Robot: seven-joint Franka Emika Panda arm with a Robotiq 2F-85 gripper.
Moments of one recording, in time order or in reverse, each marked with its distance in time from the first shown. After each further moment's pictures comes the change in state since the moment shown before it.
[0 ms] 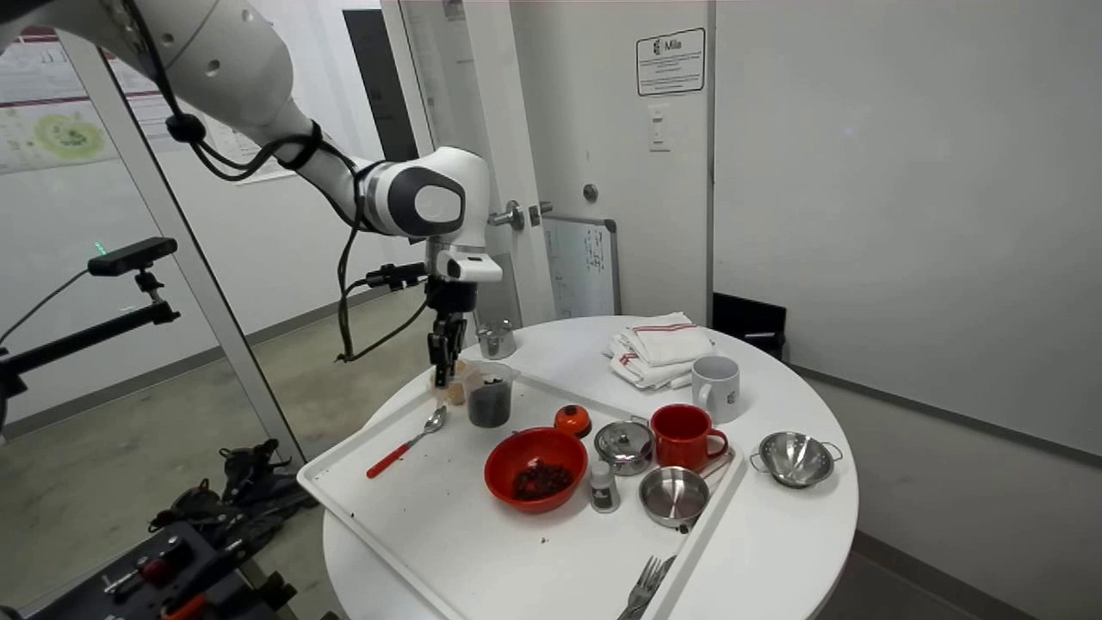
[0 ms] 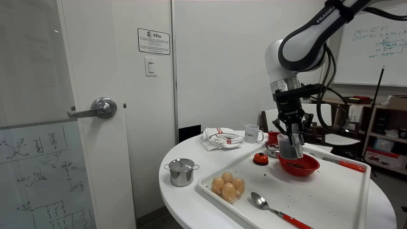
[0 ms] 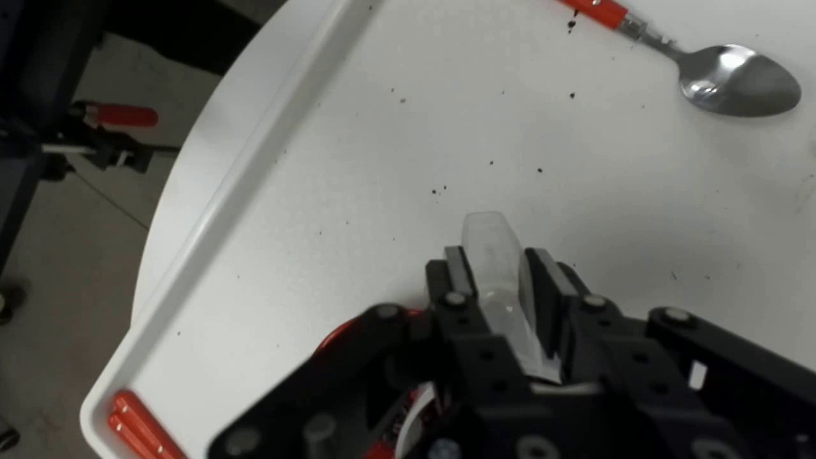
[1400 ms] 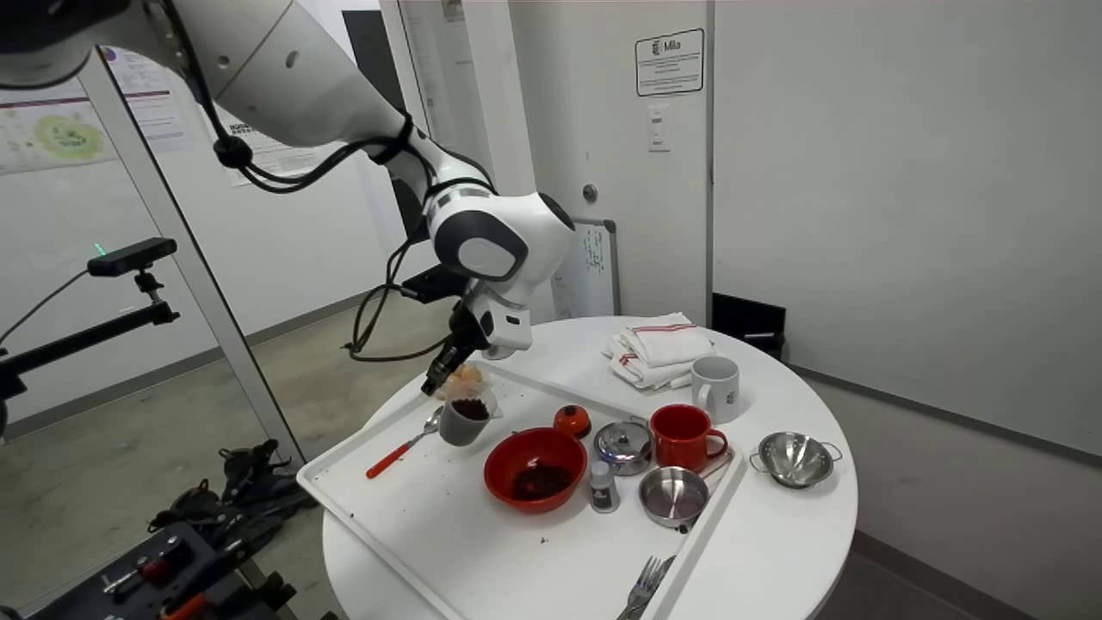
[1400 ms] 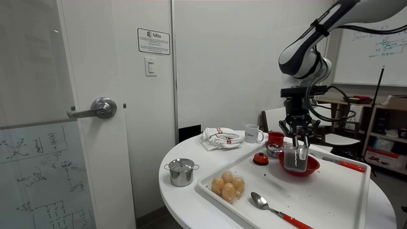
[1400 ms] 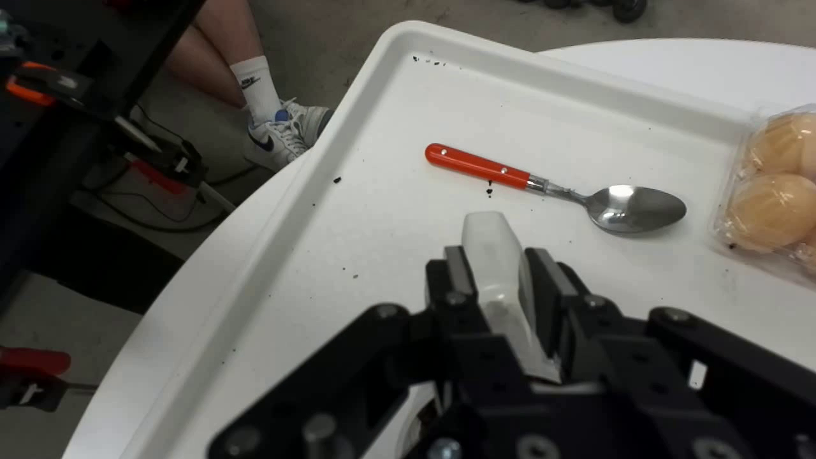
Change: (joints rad) arm -0.213 0.091 0.013 0.041 0.482 -0.207 -0.275
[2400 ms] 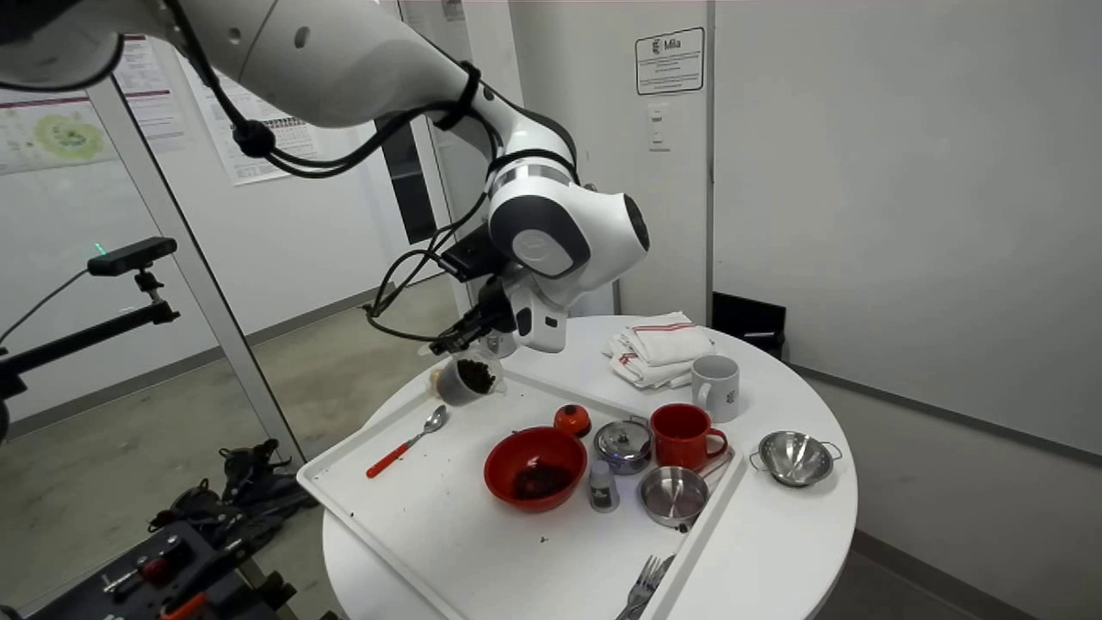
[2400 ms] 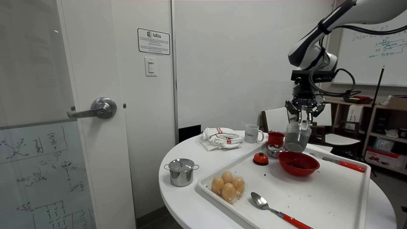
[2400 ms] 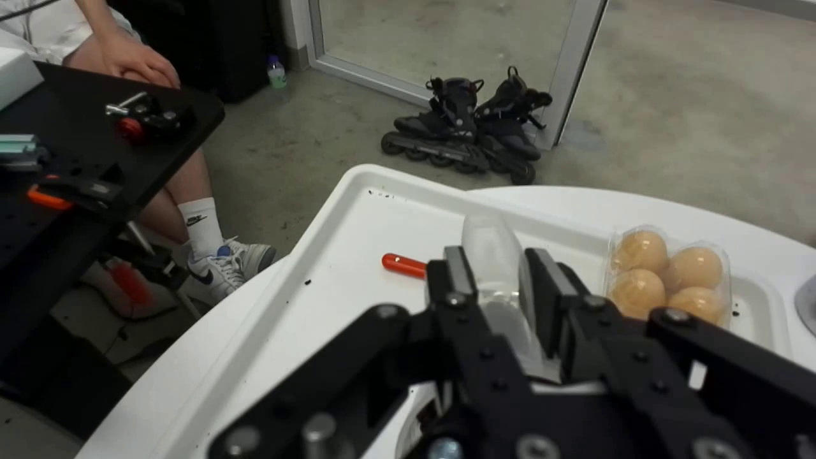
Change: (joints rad) arm -0.145 0.022 -0.058 0.113 0.199 -0.343 -0.163
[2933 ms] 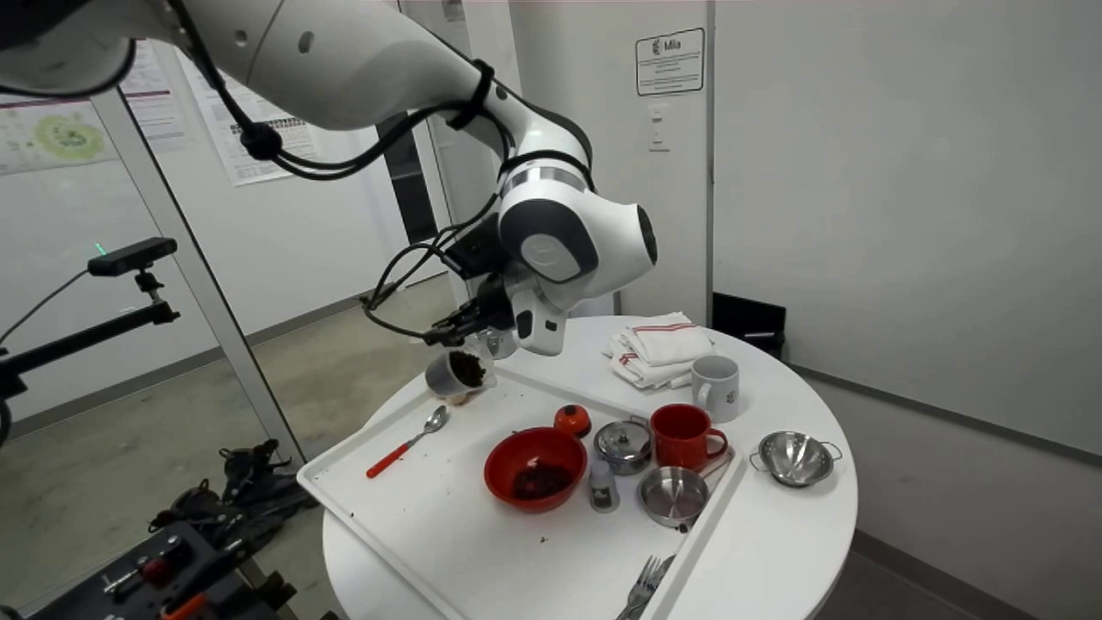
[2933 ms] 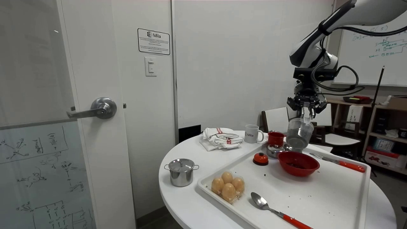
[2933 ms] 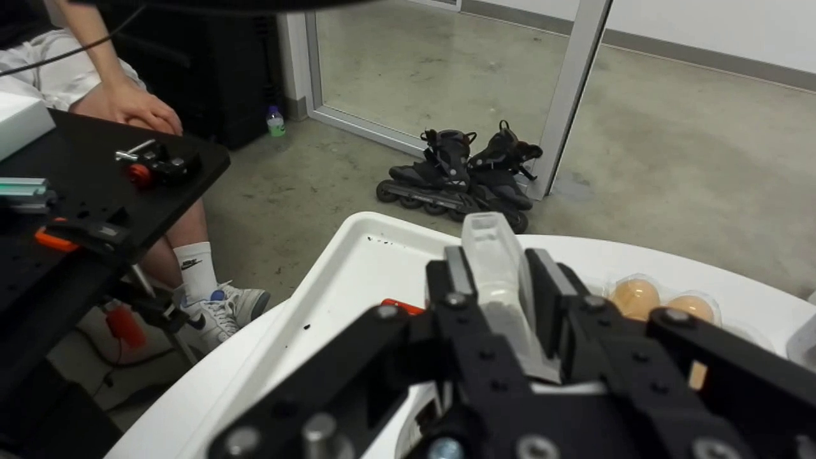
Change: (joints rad) arm 0.000 0.016 -0.030 0.018 0.049 -0.104 -0.026
